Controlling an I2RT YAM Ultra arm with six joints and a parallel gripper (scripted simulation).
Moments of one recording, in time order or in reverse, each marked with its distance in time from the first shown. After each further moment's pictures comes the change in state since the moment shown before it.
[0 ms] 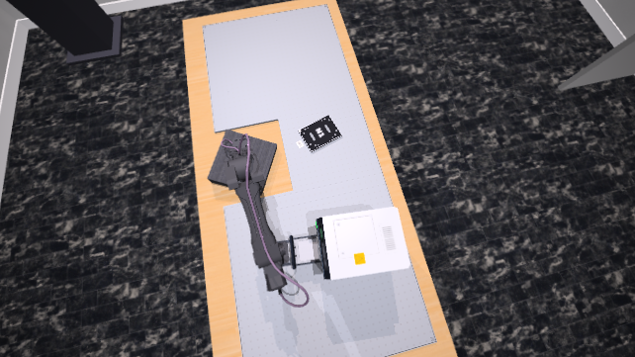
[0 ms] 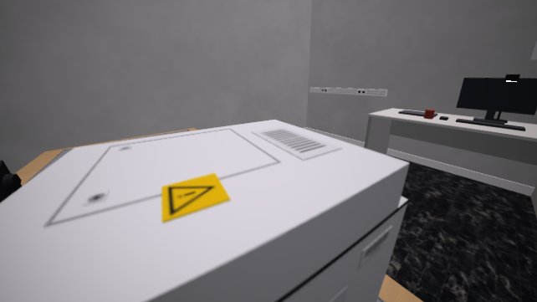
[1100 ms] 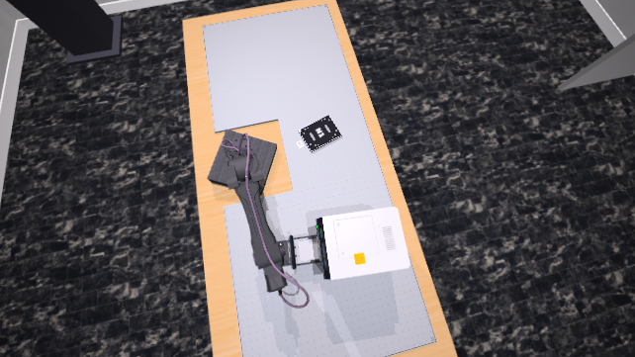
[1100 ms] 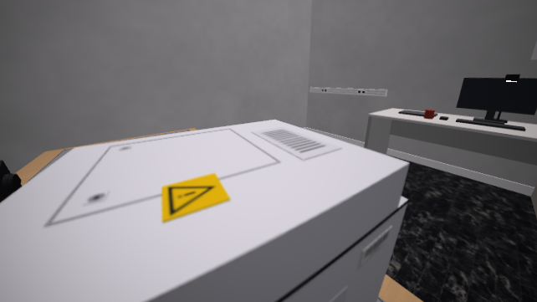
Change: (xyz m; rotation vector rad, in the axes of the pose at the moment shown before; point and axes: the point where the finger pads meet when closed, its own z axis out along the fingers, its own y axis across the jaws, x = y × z) arm -0.002 0.001 -0.006 0.000 -0.001 0.000
